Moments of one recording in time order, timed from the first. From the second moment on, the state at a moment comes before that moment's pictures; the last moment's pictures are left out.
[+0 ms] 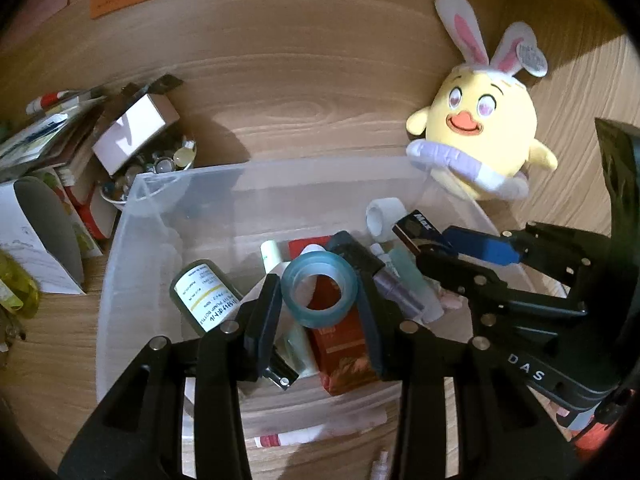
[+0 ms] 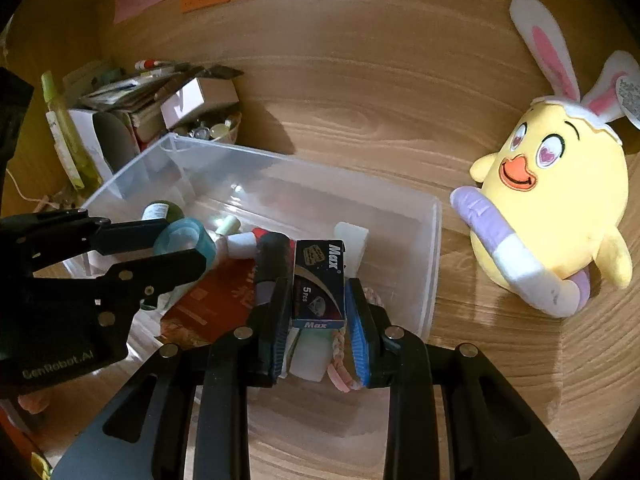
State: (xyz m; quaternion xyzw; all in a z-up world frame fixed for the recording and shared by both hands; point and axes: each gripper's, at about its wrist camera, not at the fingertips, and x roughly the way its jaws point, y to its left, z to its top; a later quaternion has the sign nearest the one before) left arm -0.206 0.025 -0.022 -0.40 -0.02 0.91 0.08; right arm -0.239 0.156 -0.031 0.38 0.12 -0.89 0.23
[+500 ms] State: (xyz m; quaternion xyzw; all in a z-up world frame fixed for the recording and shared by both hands) left arm -0.193 0.025 -0.007 -0.39 -0.02 0.92 0.09; right arm -0.233 0.159 -0.026 0.39 0.11 -0.88 0.23
